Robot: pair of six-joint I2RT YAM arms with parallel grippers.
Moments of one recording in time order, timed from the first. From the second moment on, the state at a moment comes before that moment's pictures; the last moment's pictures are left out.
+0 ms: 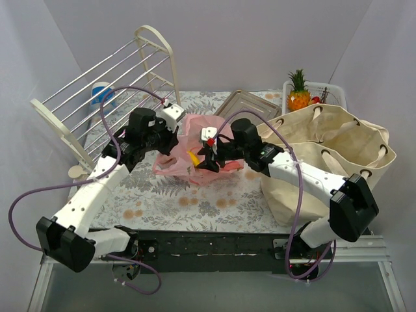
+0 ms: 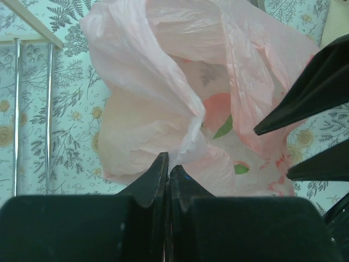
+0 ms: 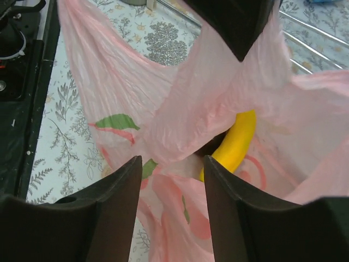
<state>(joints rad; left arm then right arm) -0.45 1.23 1.19 -0.55 0.22 0.16 0.77 1.45 1.09 -0.06 -0.68 -0.44</state>
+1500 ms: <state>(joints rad) -0.46 1.07 1.02 -0.68 0.32 0.14 0.84 1.91 1.10 0.28 -0.14 -0.41</state>
